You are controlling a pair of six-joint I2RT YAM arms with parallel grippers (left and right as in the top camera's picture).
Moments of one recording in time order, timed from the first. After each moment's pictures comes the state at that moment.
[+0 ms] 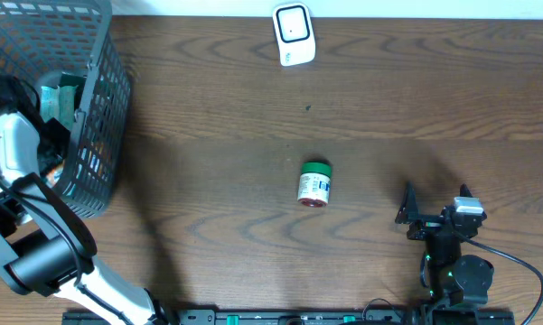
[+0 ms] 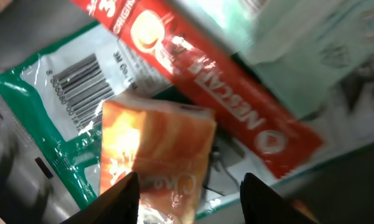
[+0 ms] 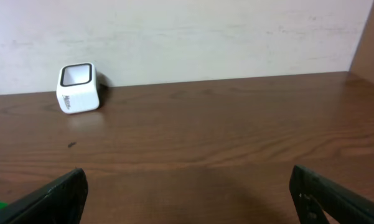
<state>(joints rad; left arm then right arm) 0.55 1.93 1.44 -0.84 -0.11 -0.30 -0.05 0.01 0.01 -0.07 -0.01 0.07</state>
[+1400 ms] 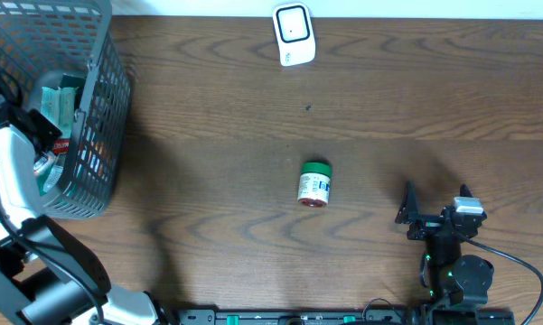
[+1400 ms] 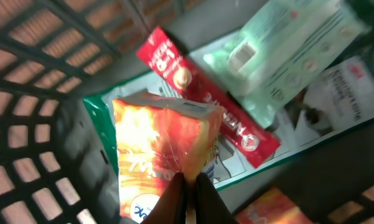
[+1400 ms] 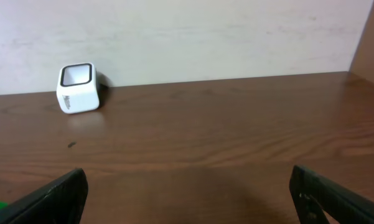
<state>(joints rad) 0.55 1.73 1.40 -0.80 -0.17 -0.30 -0.05 0.01 0.01 -0.07 -0.01 0.07</state>
